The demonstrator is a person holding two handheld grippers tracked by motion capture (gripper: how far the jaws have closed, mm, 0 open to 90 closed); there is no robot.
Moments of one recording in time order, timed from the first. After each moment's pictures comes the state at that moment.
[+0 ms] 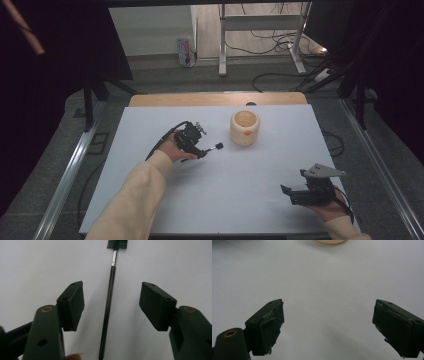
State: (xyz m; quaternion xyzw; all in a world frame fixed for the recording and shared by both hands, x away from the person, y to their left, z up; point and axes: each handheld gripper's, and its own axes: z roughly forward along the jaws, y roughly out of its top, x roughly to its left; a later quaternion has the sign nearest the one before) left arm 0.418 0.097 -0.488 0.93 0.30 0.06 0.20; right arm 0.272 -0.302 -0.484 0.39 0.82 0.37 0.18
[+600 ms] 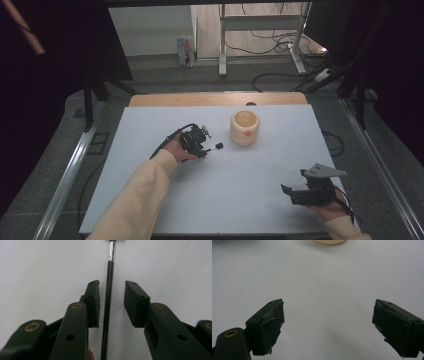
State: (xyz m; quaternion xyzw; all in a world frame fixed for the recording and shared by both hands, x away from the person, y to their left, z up) left arm 0.425 0.083 -0.502 0.95 0.27 0.06 0.16; right arm 0.273 -0.303 -0.484 0.39 0.82 0.37 0.19
